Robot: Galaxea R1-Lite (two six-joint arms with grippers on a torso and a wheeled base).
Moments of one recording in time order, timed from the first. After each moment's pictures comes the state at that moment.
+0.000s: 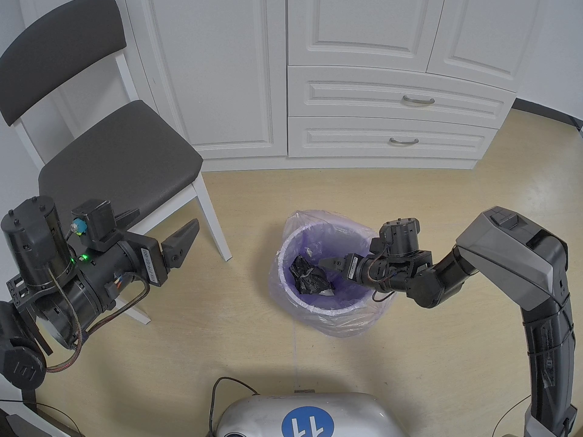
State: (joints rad) left arm -0.50 1.45 -0.46 -0.92 0.20 -0.03; right arm 0.40 2.46 -1.30 -0.67 0.26 0.60
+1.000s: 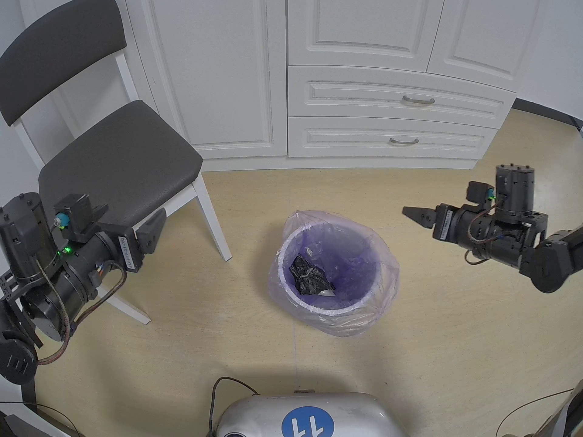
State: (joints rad) left arm -0.42 1.43 -0.45 -0.92 0.30 0.01; right arm 0.30 1.77 -0.83 -0.66 0.06 0.34
